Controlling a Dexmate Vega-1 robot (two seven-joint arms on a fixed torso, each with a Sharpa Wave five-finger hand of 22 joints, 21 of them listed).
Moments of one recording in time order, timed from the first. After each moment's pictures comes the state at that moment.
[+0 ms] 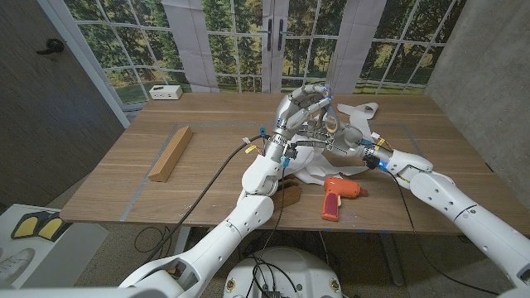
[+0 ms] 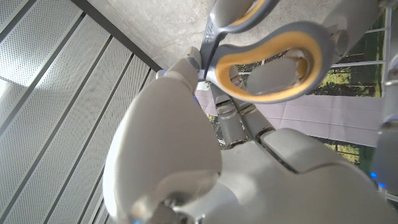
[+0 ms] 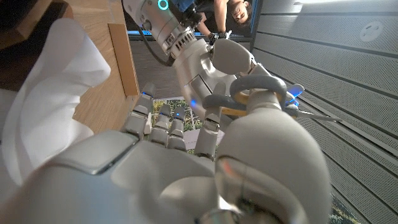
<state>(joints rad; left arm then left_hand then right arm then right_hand) 0.85 0.09 0.63 -1.35 -0.60 -0.80 -0.30 1.54 0.10 0.31 -0.16 0.18 0.94 -0.03 0.42 0.47 0.80 -0.15 0.36 0.77 0.93 -0.04 0.24 0.71 0.58 -0.06 1.13 0.17 -0.94 -0.73 -0.34 -1.57 1.08 0.01 0.91 0.81 0.04 0.08 -0.12 0.18 0.70 0.00 0.22 0.26 0.06 0.12 0.46 0.20 0.11 0.13 0.20 0.30 0.27 0.21 0.35 0.17</state>
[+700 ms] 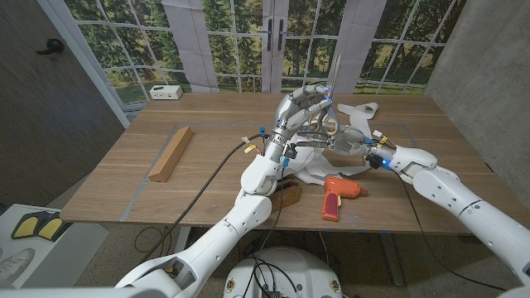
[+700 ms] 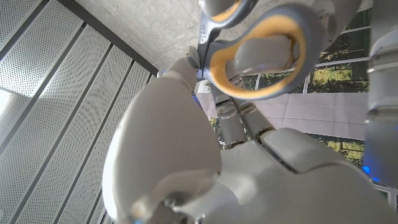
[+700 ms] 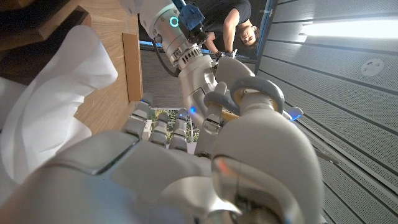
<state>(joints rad) 0.85 0.10 0.64 -1.35 -0.57 -0.81 -0.27 1.54 0.10 0.31 -0.16 0.18 0.94 -0.04 0.42 0.46 0.80 -0.15 0.36 0.77 0.93 -0.04 0.24 0.72 0.58 -0.06 1.13 0.17 -0.90 -0.76 -0.37 -1.55 1.02 0.08 0.99 0.92 0.10 0.13 -0.15 0.18 0.77 -0.06 0.28 0.33 0.09 0.06 0.39 0.19 0.01 0.10 0.19 0.23 0.17 0.21 0.24 0.17</state>
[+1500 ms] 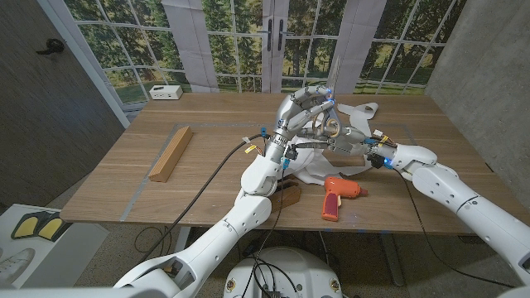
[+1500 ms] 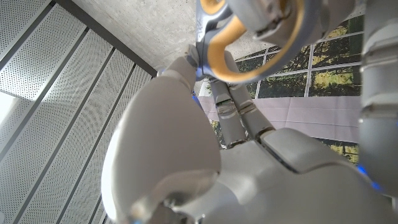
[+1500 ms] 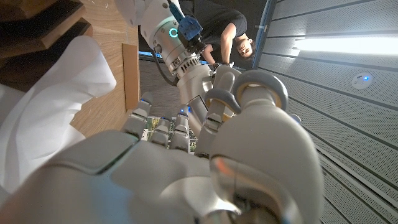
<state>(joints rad) 0.84 0.11 0.64 -1.36 -0.57 -0.81 -0.27 1.54 0.09 0.31 -0.16 0.18 0.94 -0.04 0.41 0.45 0.80 -0.16 0.36 0.76 0.93 -0.05 0.24 0.72 0.59 -0.05 1.13 0.17 -0.88 -0.76 -0.38 -1.52 1.03 0.09 1.07 0.98 0.09 0.15 -0.15 0.19 0.88 -0.07 0.56 0.65 0.22 0.03 0.35 0.20 0.06 0.04 0.25 0.22 0.21 0.20 0.22 0.17</state>
